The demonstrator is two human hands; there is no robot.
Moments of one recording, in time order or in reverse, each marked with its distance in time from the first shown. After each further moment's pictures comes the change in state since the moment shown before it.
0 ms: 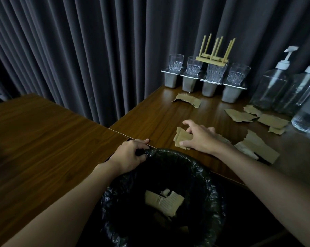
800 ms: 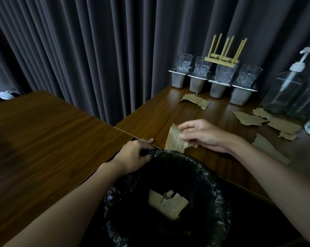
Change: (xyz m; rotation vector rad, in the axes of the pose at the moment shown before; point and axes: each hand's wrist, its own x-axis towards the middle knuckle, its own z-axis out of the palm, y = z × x) left_hand -0.003 0.004 0.002 0.032 0.016 -0.003; right_hand 0.001 -0.012 -0.022 0.907 -0.377 -0.094
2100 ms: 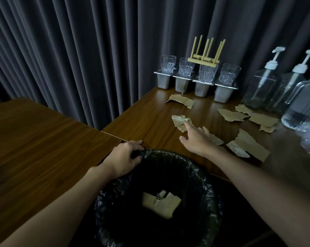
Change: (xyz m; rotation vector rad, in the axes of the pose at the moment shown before) left_hand 0.001 0.010 -0.002 0.091 -0.009 0.000; right_hand 0.010 0.043 -0.001 -0.979 0.488 0.199
